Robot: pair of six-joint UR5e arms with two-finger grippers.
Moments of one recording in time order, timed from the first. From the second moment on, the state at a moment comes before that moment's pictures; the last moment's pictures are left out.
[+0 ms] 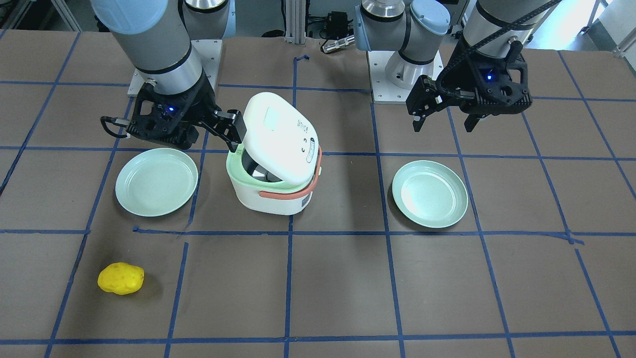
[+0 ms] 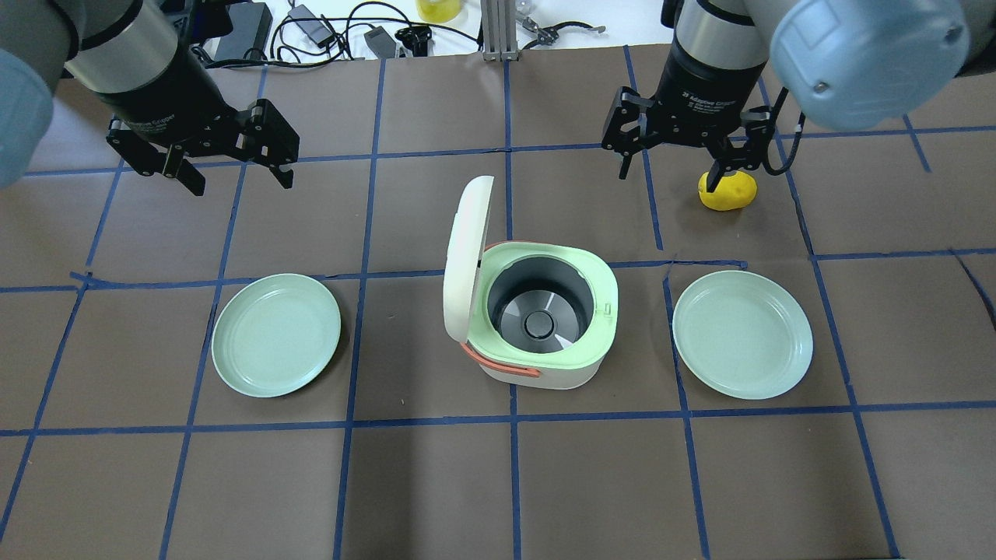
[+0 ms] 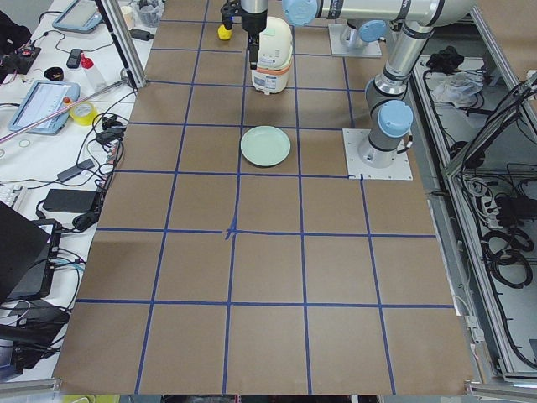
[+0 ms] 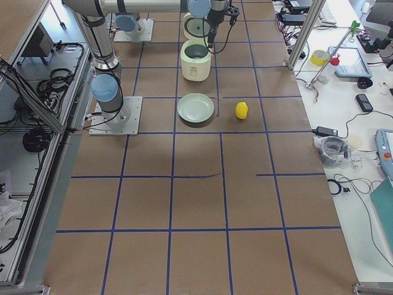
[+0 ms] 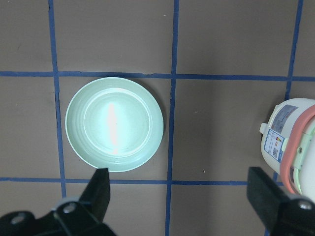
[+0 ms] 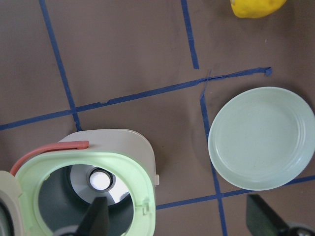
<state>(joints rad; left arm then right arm) -1.53 -1.54 -1.57 -1.56 1.56 0.00 1.66 -1.48 1.51 -1.56 -1.54 0.28</state>
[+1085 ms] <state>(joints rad) -1.53 -1.54 -1.57 -1.56 1.56 0.00 1.54 -1.53 1.51 -1.49 -1.60 0.02</state>
